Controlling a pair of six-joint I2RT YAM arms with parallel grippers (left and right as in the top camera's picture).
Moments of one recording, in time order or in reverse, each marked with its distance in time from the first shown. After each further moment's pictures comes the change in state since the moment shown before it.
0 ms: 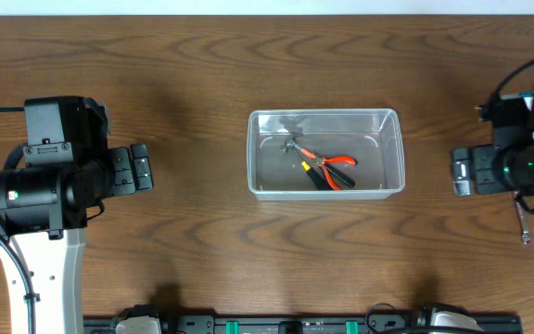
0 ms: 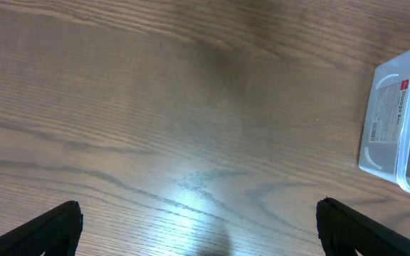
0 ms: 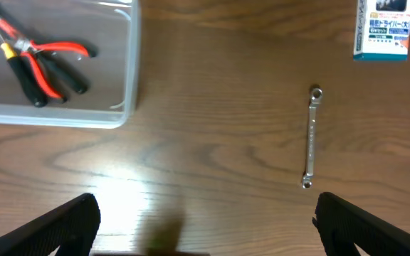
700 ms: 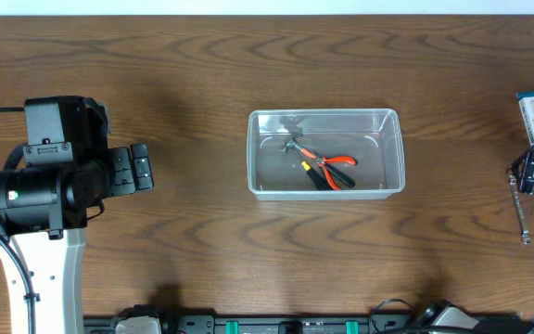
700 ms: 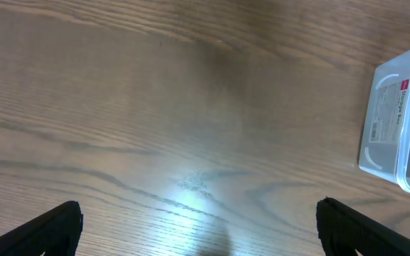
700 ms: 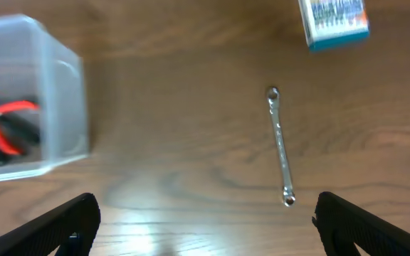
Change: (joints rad) left arm 0.000 0.000 0.000 0.000 0.000 0.000; right arm -0.519 0.087 -0.113 0.194 -0.291 -0.227
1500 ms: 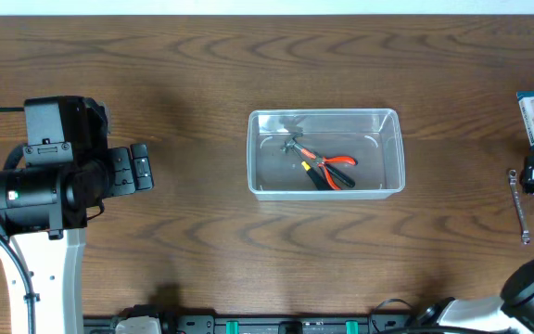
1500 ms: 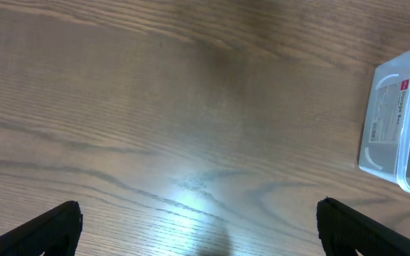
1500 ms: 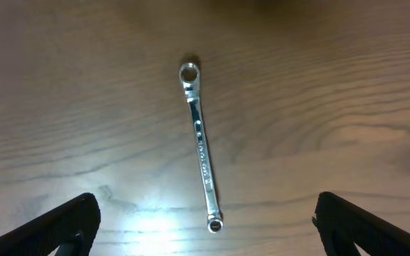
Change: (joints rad) left arm 0.000 0.000 0.000 0.000 0.000 0.000; right arm -0.018 0.322 -0.092 0.294 0.246 -0.095
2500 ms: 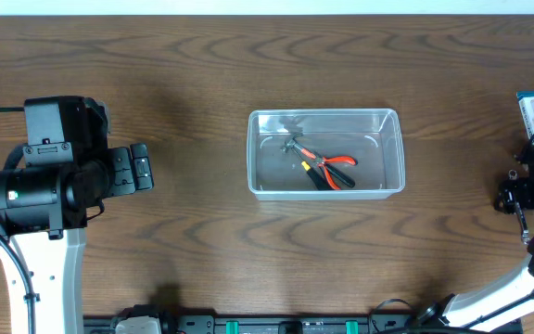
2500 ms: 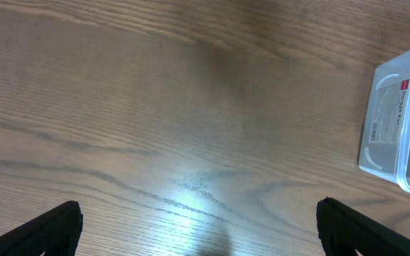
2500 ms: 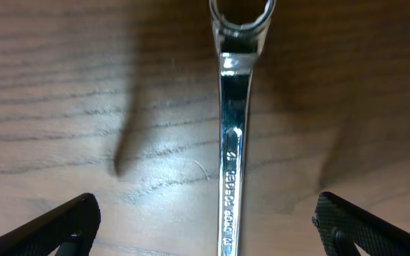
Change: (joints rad) left arm 0.000 0.000 0.000 0.000 0.000 0.000; right arm -0.014 0.301 -0.014 0.024 0.042 -0.161
